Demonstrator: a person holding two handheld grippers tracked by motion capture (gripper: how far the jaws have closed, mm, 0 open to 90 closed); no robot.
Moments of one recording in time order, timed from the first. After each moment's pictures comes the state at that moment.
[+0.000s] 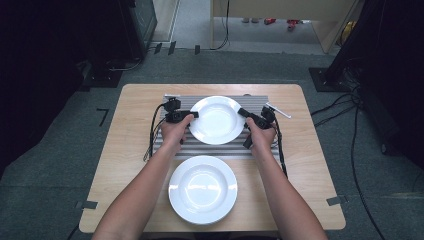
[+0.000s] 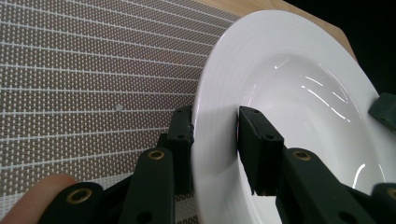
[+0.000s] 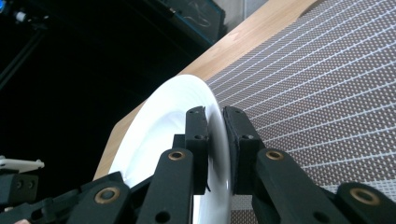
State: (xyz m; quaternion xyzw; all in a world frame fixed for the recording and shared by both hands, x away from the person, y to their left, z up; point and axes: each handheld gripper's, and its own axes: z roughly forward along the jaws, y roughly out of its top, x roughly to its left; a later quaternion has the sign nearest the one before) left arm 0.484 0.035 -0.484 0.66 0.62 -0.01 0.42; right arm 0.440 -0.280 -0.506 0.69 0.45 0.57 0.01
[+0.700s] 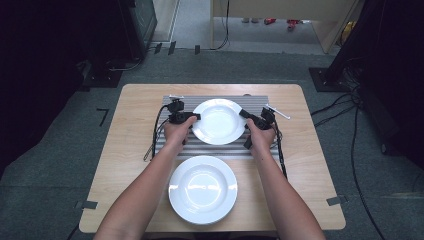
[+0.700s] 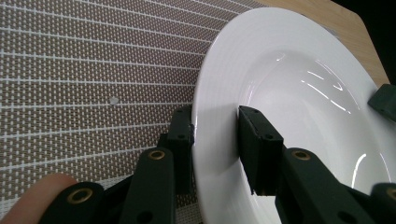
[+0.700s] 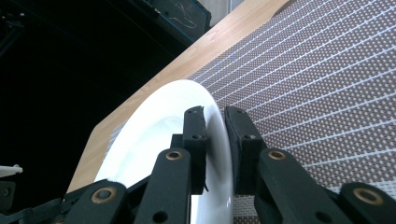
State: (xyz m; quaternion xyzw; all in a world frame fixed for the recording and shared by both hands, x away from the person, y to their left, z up) left arm 0.488 0.026 -0.495 0.68 0.62 -0.01 0.40; right arm 0.446 -0.284 -0.520 0.70 0.45 0.55 0.03
